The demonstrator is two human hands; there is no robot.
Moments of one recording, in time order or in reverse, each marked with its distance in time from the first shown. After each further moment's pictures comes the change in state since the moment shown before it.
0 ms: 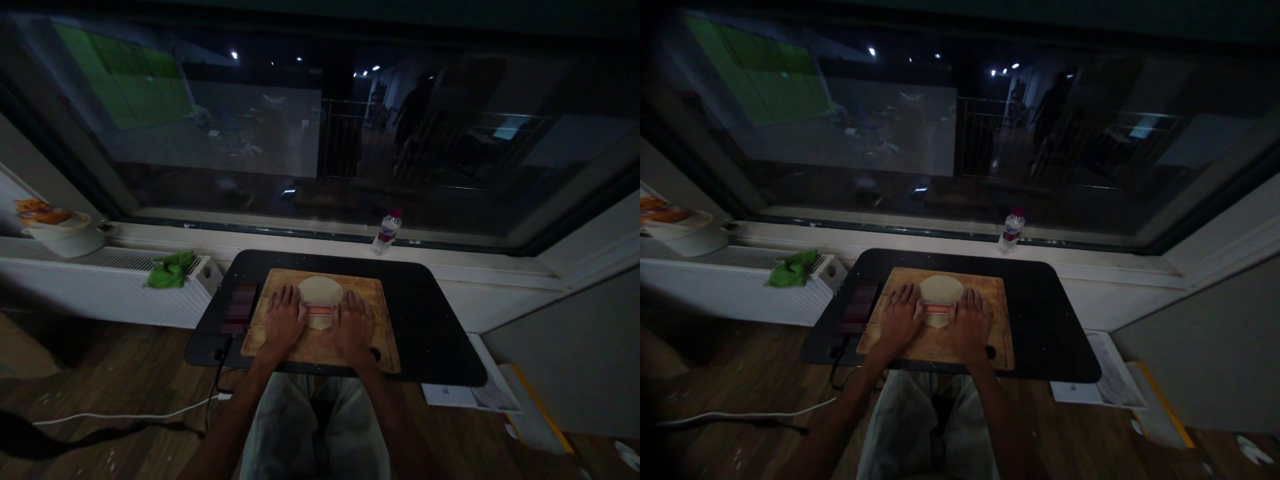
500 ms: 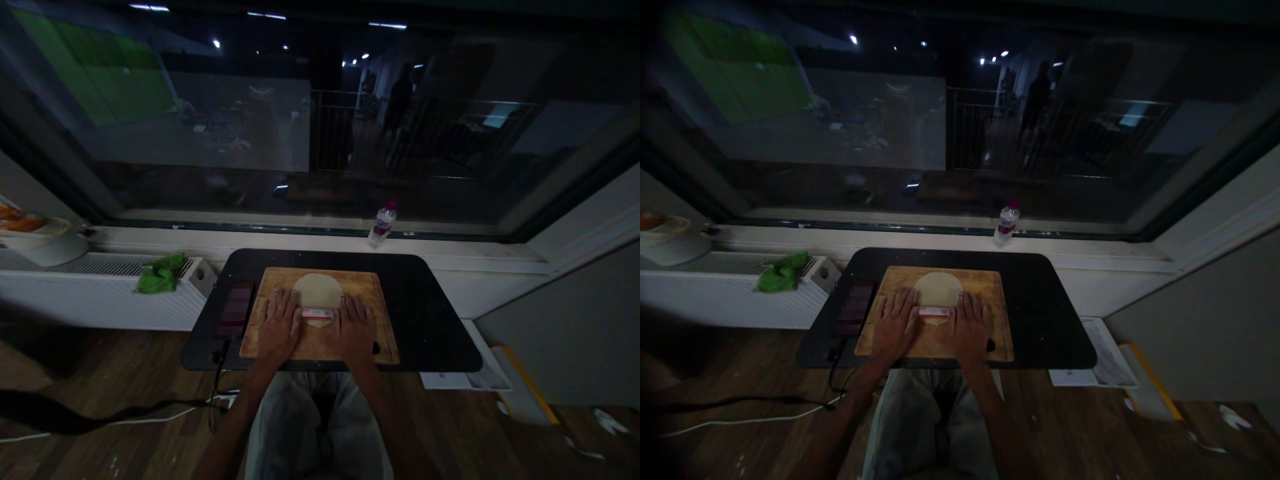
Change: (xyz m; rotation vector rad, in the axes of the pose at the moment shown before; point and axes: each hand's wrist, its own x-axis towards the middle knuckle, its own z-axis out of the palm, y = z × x) left_hand -0.032 -0.009 -0.004 -0.052 0.040 0.069; right_hand -0.036 0.005 0.004 0.044 0.077 -0.033
